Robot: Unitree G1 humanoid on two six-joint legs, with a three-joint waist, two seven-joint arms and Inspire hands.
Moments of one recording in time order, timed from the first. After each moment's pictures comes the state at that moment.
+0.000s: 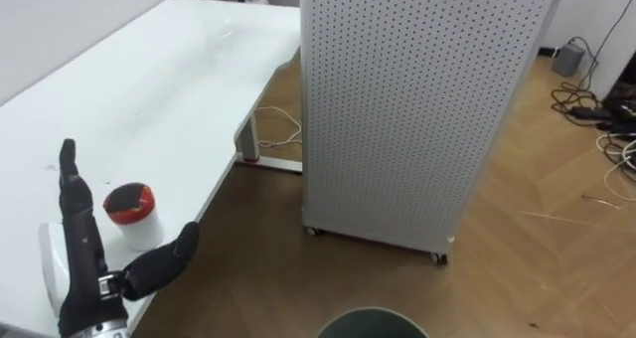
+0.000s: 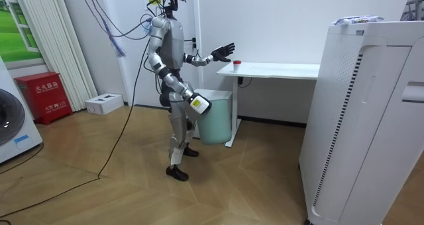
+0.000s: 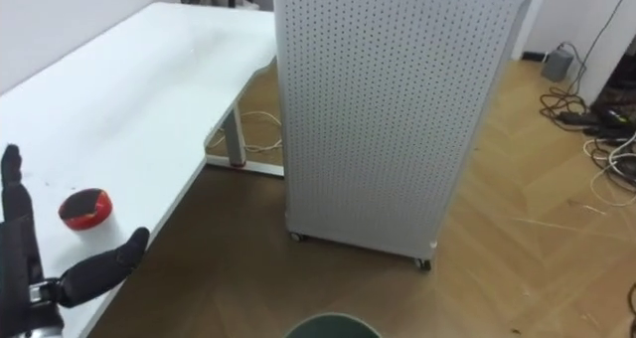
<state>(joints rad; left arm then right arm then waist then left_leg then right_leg) 0.08 0.26 0.00 0.19 0.27 -0.44 0.71 0.19 -0.30 0.17 0.60 0.19 -0.17 0.09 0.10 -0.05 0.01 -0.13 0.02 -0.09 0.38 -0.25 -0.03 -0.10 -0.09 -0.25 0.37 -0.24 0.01</state>
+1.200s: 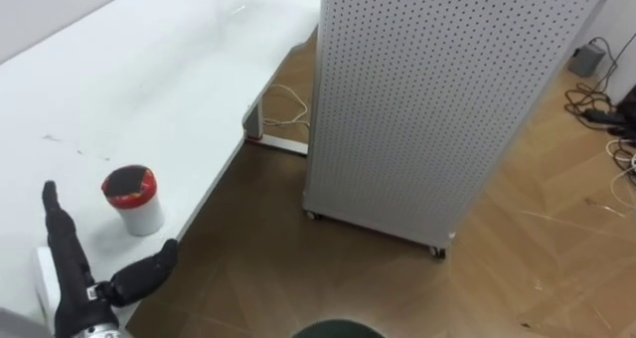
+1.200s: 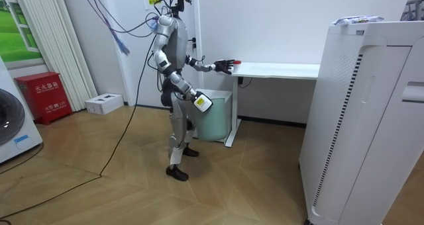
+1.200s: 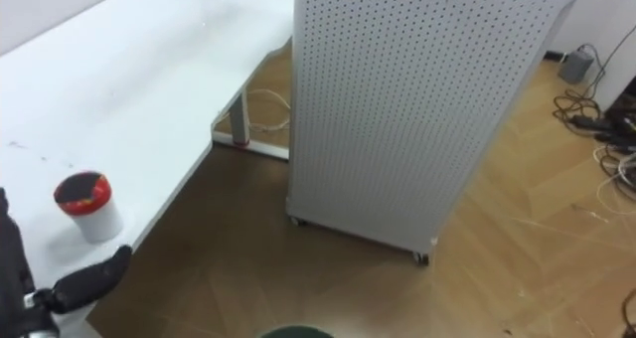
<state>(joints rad) -0.03 0.27 -0.03 0.50 0.07 -0.39 0.72 0.18 -0.31 0.26 0.57 0.17 -0.13 0.17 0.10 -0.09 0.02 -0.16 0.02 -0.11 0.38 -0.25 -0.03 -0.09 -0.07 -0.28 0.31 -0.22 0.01</state>
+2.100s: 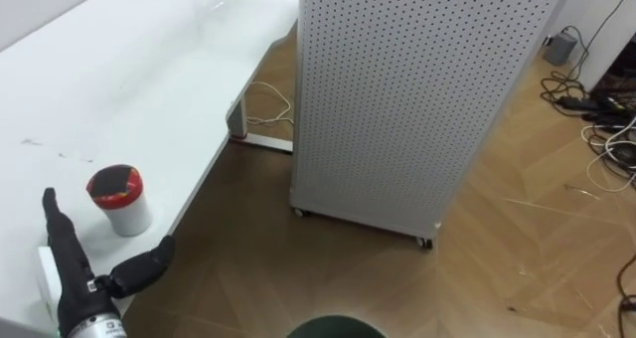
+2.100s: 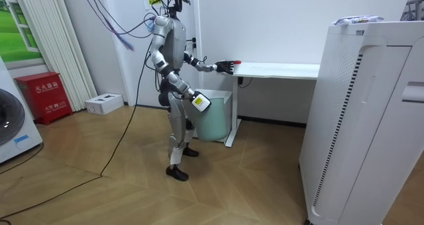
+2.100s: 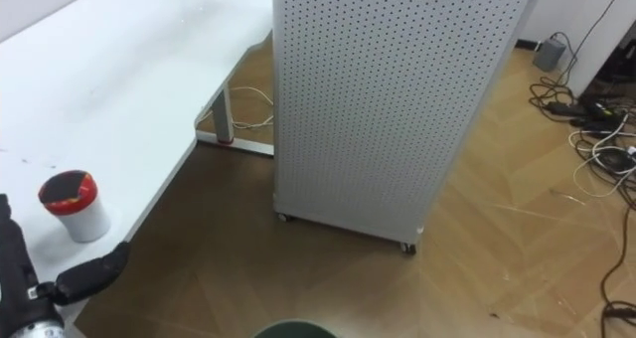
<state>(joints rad) -0.13 0.30 -0.08 0.63 -0.06 -0.44 0.74 0.13 -0.31 0.29 0.57 0.15 -0.11 0.14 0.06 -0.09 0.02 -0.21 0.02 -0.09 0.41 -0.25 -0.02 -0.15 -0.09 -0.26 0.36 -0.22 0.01</state>
